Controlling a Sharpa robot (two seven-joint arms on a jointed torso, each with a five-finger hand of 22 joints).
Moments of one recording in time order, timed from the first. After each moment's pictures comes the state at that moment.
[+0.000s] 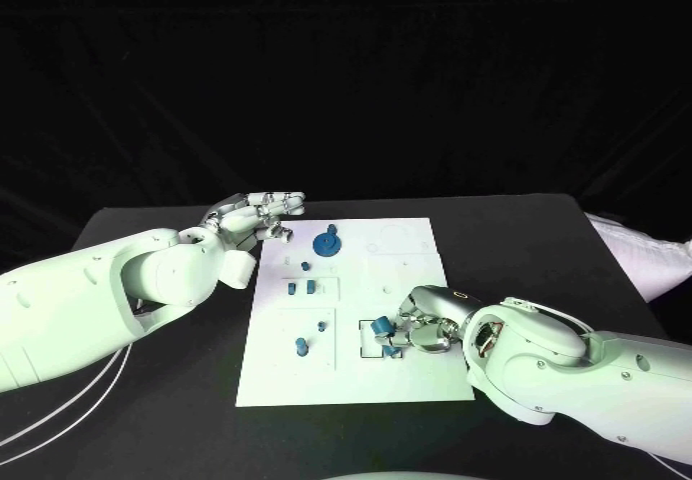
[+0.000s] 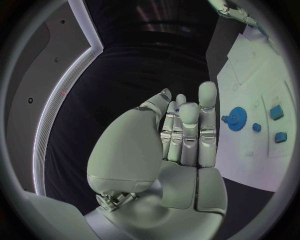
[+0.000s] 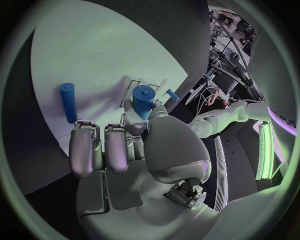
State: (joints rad) left arm 1.23 -0.84 -0.01 1.49 0.11 -0.20 0.20; left_hand 1.43 -0.12 0.28 0.06 0.10 1.05 0.15 0.14 0.07 1.16 0.07 0.31 0.12 1.28 0.00 1.11 0.66 0.16 1.29 0.09 0.56 1.02; right arm 1.04 -0.96 -0.06 1.92 -1.45 -0.29 -0.53; right_hand 1.23 0.10 -0.15 0.29 0.33 1.11 0.09 0.27 0.15 1.37 0.00 1.06 1.10 1.46 -0.08 1.41 1.31 0.08 1.41 0.03 1.44 1.28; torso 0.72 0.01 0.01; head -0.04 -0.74
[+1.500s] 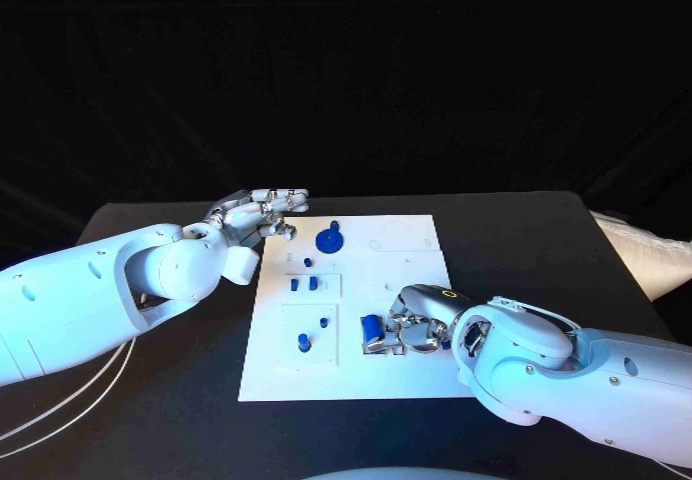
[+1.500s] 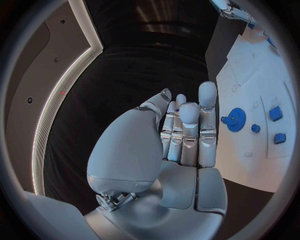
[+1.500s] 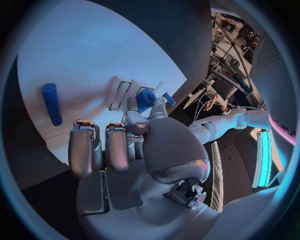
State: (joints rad) left arm 1.23 -0.85 -0.01 1.49 0.11 -0.19 0.20; left_hand 1.43 -0.12 0.28 0.06 0.10 1.05 0.15 0.14 0.07 1.15 0.08 0.31 0.12 1.28 0.00 1.11 0.66 0.16 1.29 0.09 0.56 1.02; right arm 1.03 -0.91 -0.05 1.93 -1.52 -0.27 -0.57; right_hand 1.27 0.08 -0.27 0.16 0.05 1.17 0.05 0.24 0.20 1.40 -0.02 1.00 1.12 1.46 -0.08 1.40 1.30 0.07 1.41 0.03 1.44 1.27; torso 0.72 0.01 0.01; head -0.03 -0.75
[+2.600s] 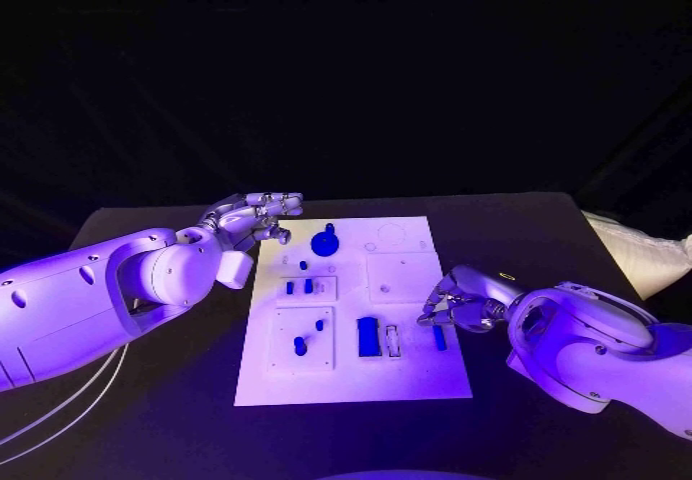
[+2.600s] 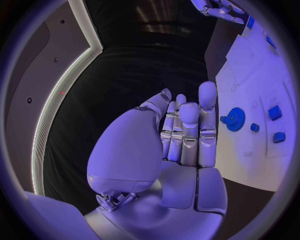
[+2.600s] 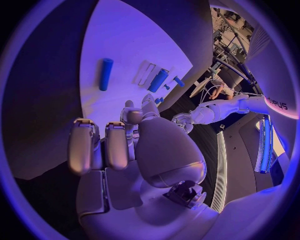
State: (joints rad) left arm 1.23 -0.86 -0.02 1.50 0.11 -0.19 0.19; left_hand 1.43 -0.12 0.28 0.06 0.10 1.05 0.15 0.14 0.07 1.15 0.08 0.31 0.12 1.28 0.00 1.11 0.66 0.16 1.29 0.09 0.56 1.02; right arm 1.09 -1.14 -0.05 1.98 -1.41 -0.33 -0.47; right_hand 1.35 0.12 -0.27 0.14 0.16 1.08 0.10 0.17 0.20 1.35 0.01 0.86 1.06 1.47 -0.07 1.37 1.27 0.07 1.39 0.05 1.43 1.24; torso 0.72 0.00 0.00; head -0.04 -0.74
